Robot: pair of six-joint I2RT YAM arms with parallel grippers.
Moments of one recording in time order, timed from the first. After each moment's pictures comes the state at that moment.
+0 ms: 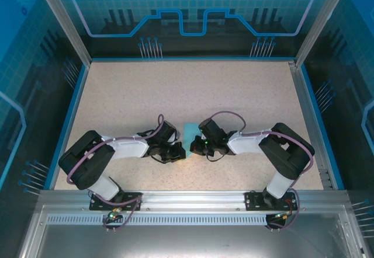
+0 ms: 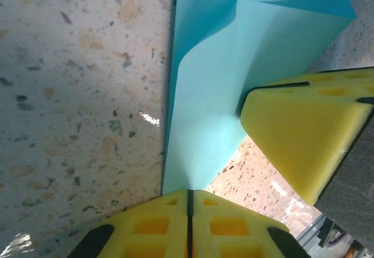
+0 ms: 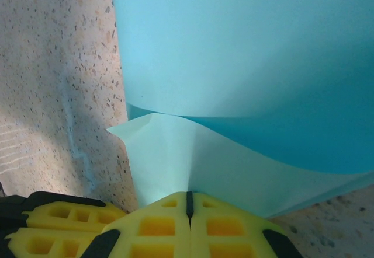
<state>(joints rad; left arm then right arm) -0.66 1.56 0.61 -0.12 0.45 -0.92 0.78 1.69 0.71 0.04 -0.29 1.00</state>
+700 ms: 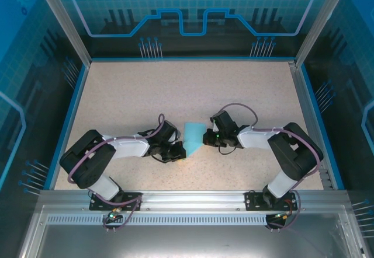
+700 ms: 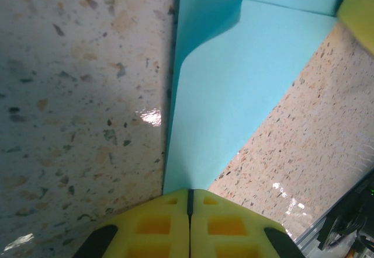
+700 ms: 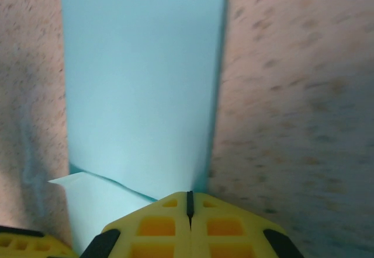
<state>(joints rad) -0.66 1.57 0.62 -0.12 0.44 -0.92 0.60 1.62 0.70 -0.05 -0.24 0.73</state>
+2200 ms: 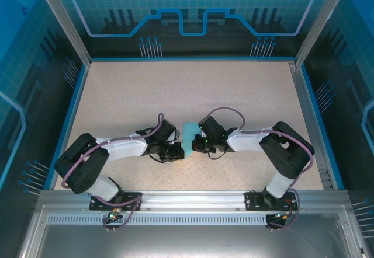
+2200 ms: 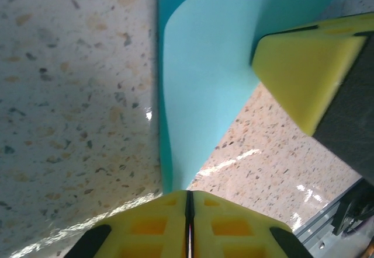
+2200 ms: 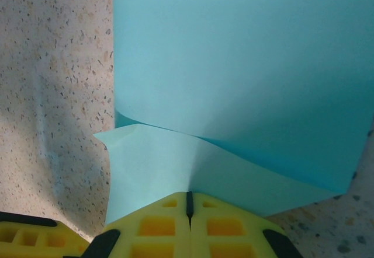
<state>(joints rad) -0.67 1.51 0.65 -0.26 0.43 -0.85 0.77 1.70 0.76 -0.04 -0.24 0.87</state>
